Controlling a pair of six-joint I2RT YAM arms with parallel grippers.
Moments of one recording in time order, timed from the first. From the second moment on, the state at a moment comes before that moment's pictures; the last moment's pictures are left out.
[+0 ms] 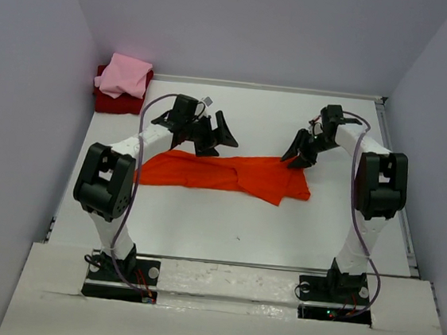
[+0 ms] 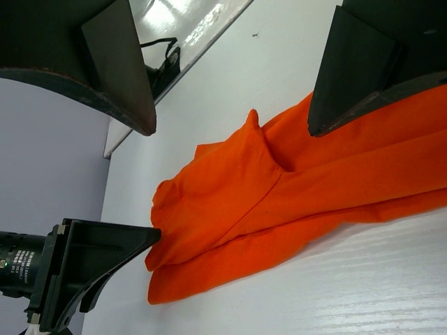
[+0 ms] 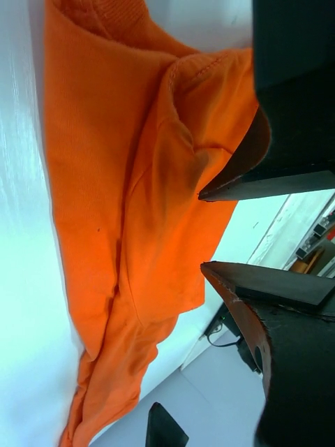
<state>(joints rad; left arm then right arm) -0.36 1.76 1.21 -0.21 0.58 -0.74 0.09 2.01 1.52 -0.80 -0.61 0.48</state>
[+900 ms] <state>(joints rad) -0.37 1.82 1.28 -0.20 0.58 -0.75 -0.01 1.89 1.29 -0.78 -0.59 0.41</state>
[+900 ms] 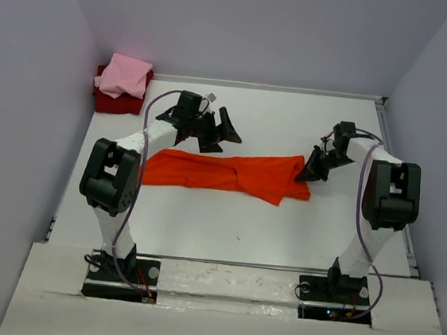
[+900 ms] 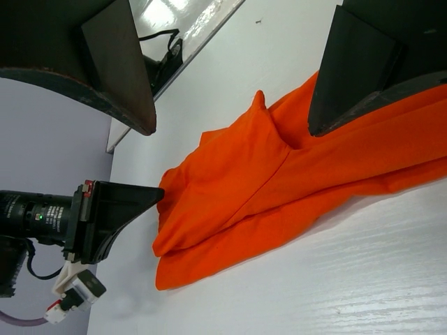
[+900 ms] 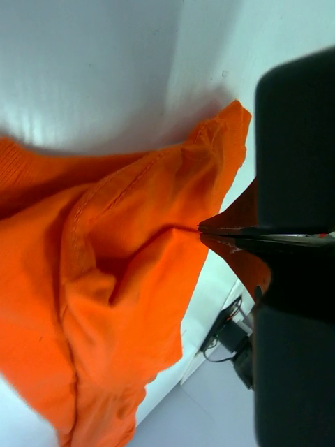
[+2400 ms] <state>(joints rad) -0.44 1.82 0.98 0.07 0.56 -0.98 -0.01 1.97 1.25 -0.74 -0.56 0.41</state>
